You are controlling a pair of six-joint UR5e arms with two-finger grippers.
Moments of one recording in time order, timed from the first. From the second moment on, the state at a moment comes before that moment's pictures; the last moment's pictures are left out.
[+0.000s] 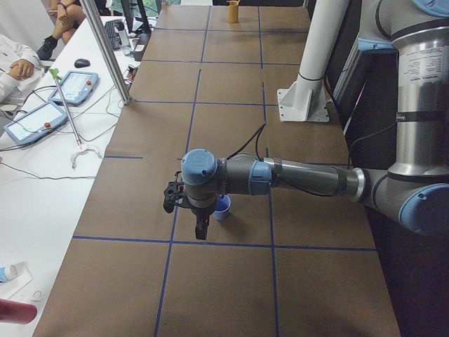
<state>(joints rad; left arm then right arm) -1.60 -1.47 -1.78 -1.47 -2.39 0.06 1.52 -1.68 1.78 -1.69 2.35 -0.06</state>
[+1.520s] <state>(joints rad) -1.33 -1.44 -1.69 -1.80 -2.43 -0.25 1.52 -1.66 1.77 -1.69 2.35 -0.06</state>
